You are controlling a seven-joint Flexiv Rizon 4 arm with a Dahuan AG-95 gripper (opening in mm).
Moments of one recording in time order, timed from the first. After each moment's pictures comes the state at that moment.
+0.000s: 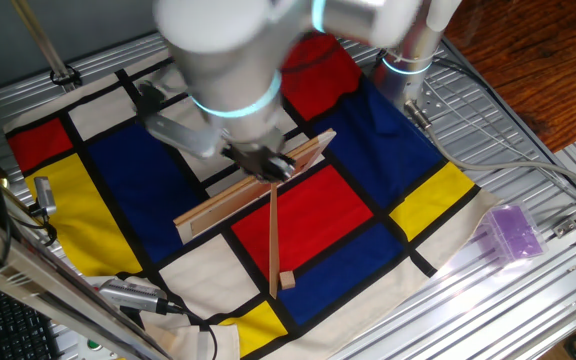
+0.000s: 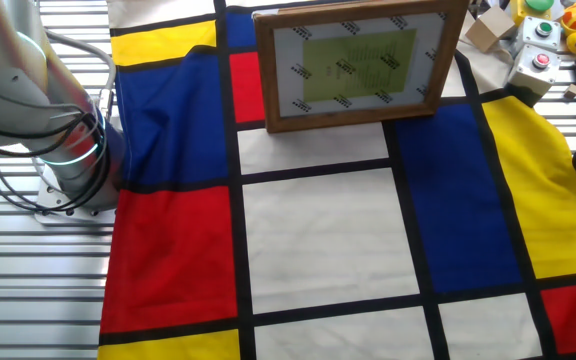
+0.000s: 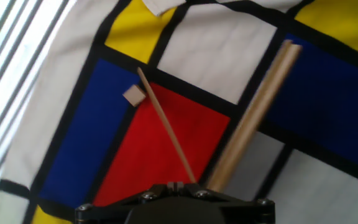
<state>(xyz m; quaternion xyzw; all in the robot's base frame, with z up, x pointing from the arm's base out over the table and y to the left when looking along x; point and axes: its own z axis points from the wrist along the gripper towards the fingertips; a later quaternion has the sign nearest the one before) 0.495 0.179 0.289 0.32 -0.95 0.01 0.07</state>
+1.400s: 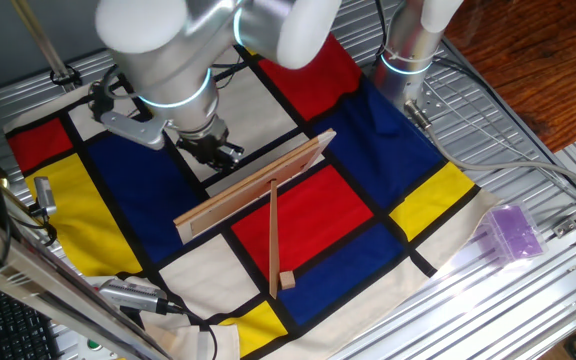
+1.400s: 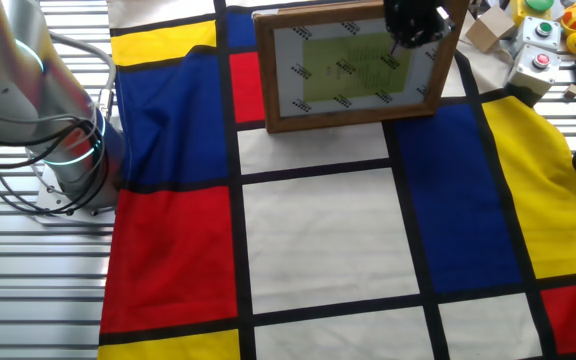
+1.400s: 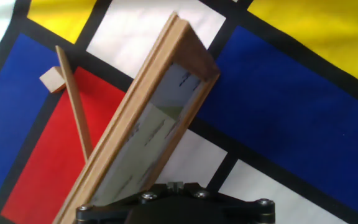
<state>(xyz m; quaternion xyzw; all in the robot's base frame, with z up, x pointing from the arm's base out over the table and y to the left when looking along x) 0.532 0.110 0.218 0.33 -0.94 0.02 0.08</state>
